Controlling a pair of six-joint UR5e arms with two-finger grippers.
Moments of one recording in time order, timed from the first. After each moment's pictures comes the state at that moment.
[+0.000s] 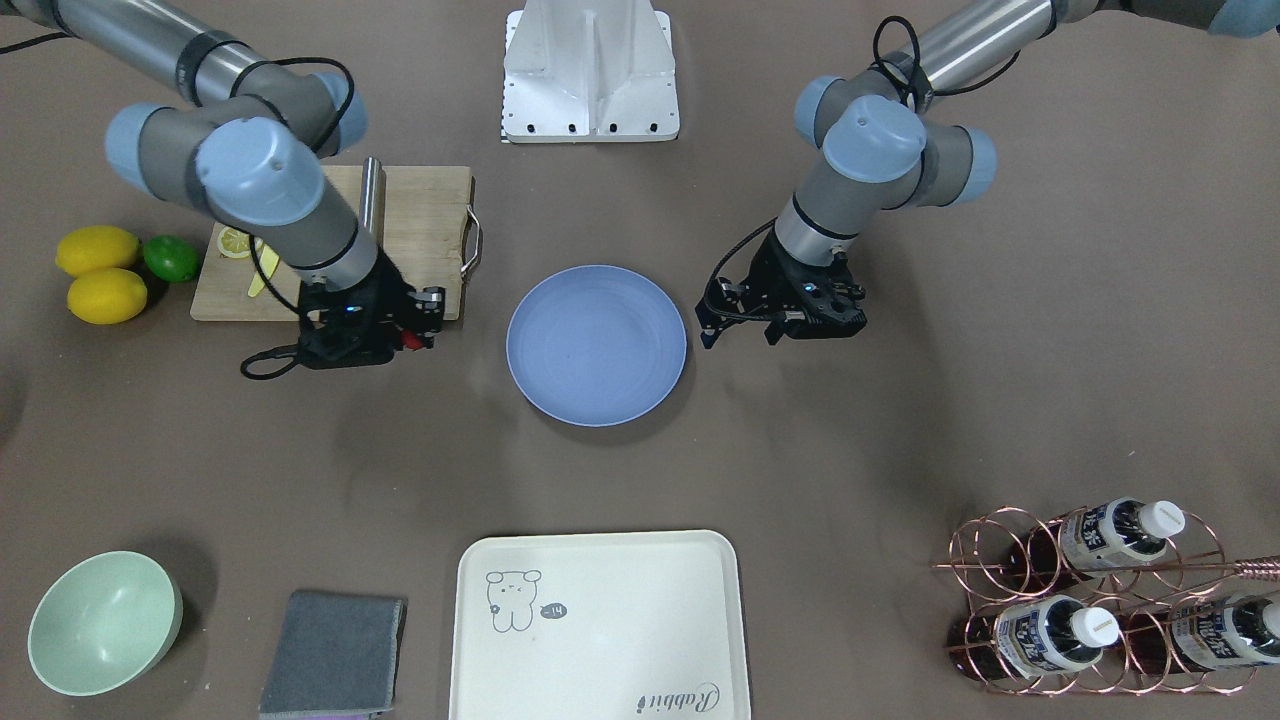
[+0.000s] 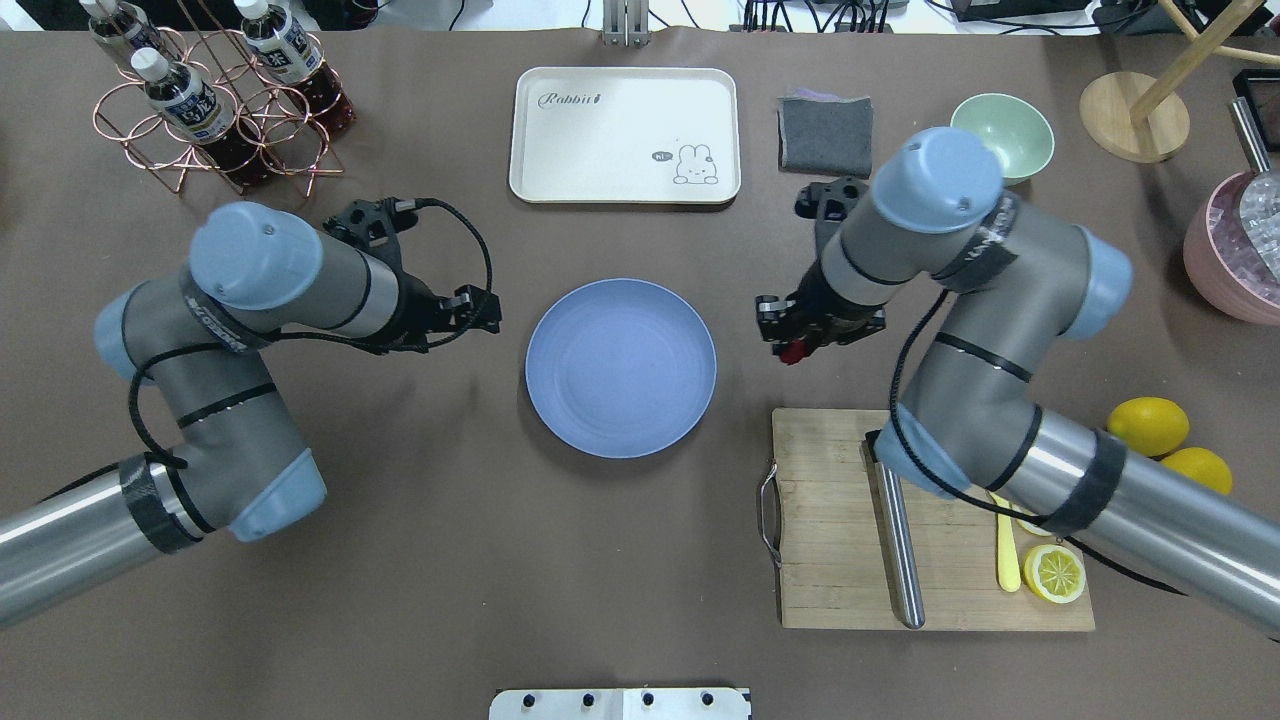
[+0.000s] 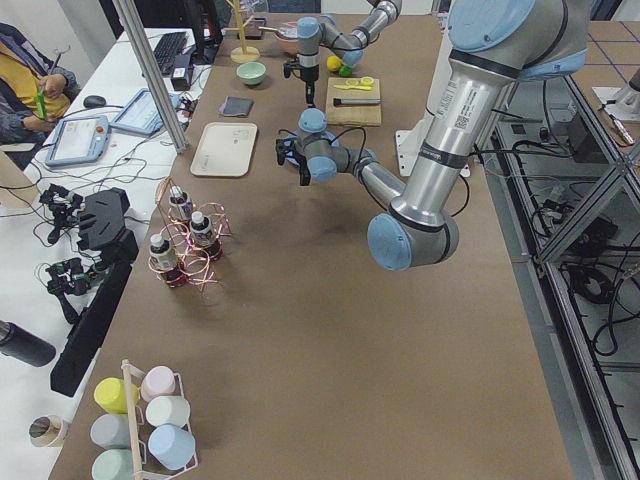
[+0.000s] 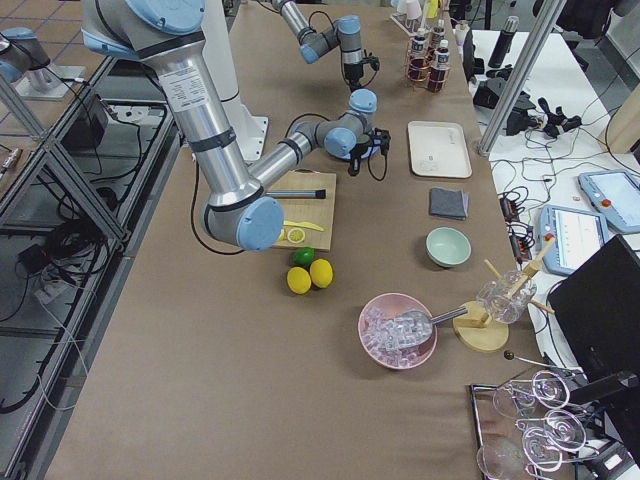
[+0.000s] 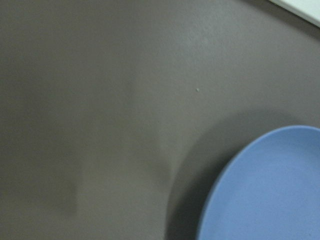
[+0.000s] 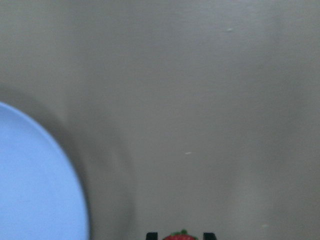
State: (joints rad) left arm -0.66 -2.01 -1.61 -2.14 -1.93 -1.38; right arm 0.66 -1.04 1.65 -1.39 2.08 1.15
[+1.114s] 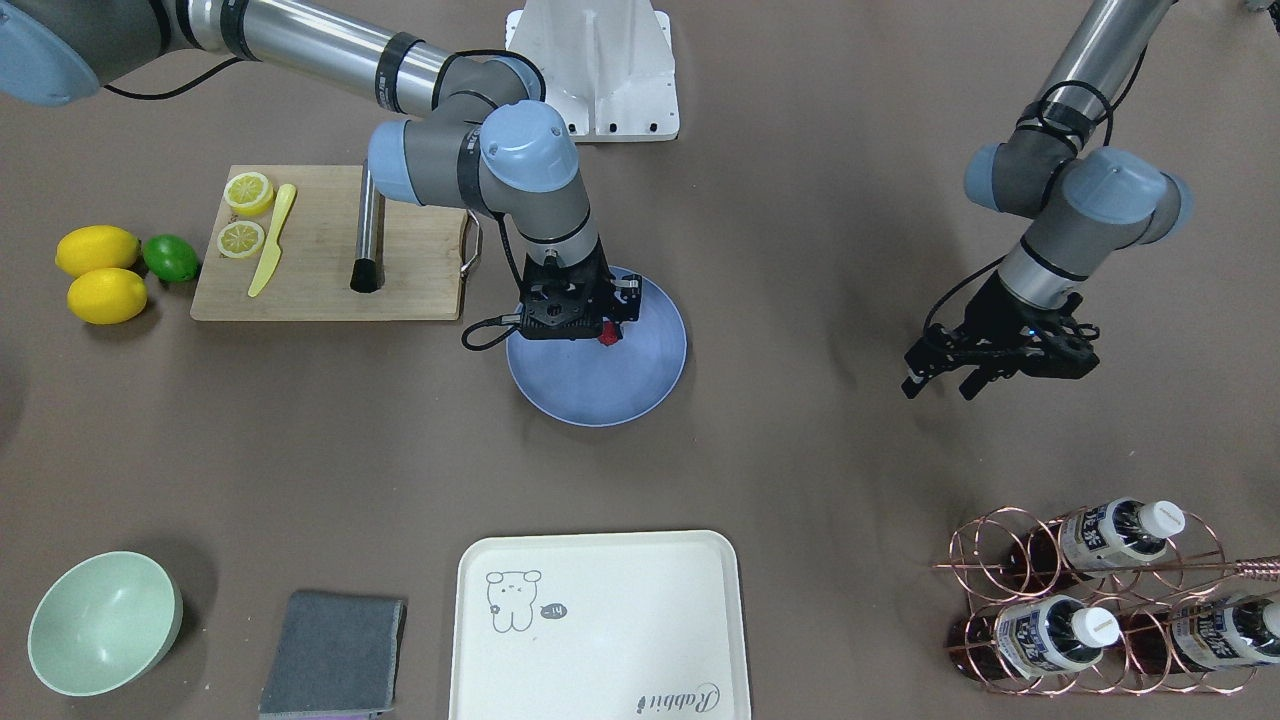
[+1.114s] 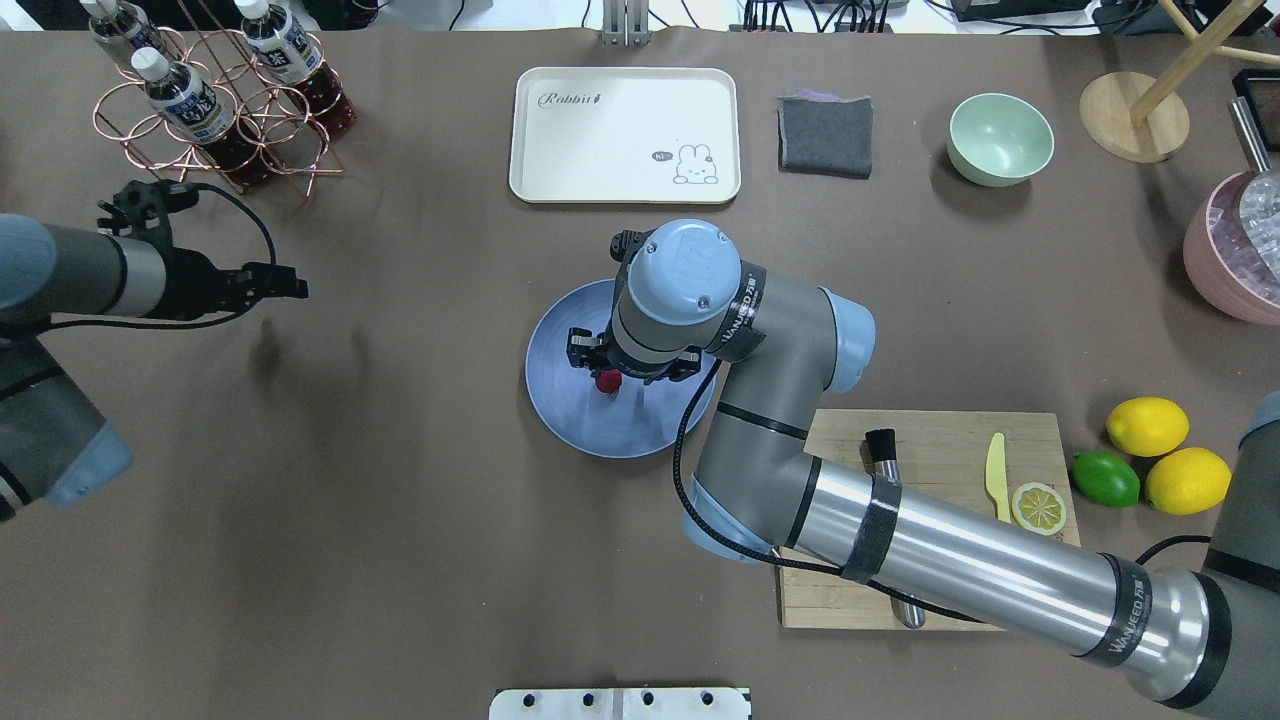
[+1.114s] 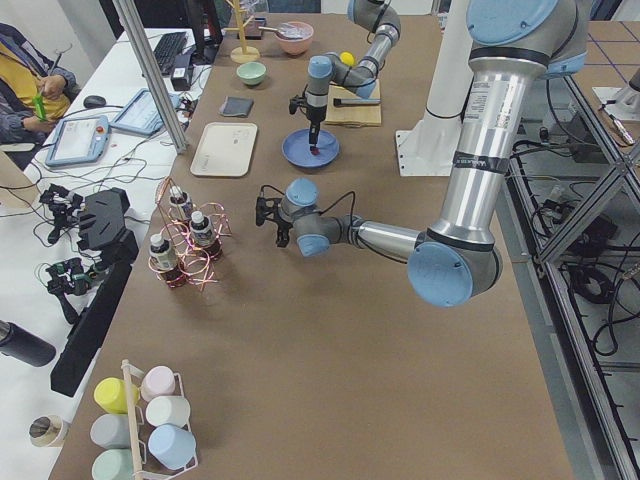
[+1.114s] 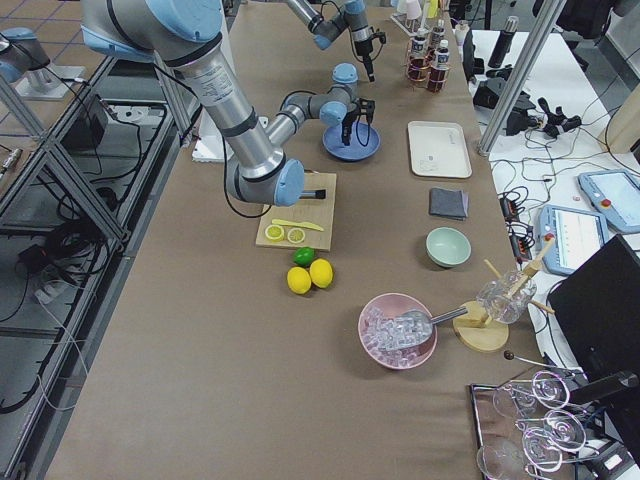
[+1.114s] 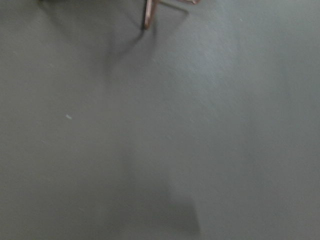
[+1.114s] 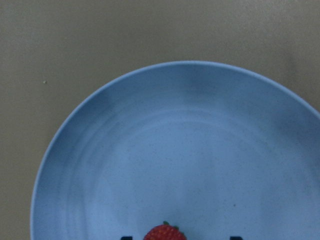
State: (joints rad) left arm -0.88 -1.75 -1.45 -2.58 -2.00 -1.21; right arm 0.50 -0.78 1.41 -1.27 1.87 1.37
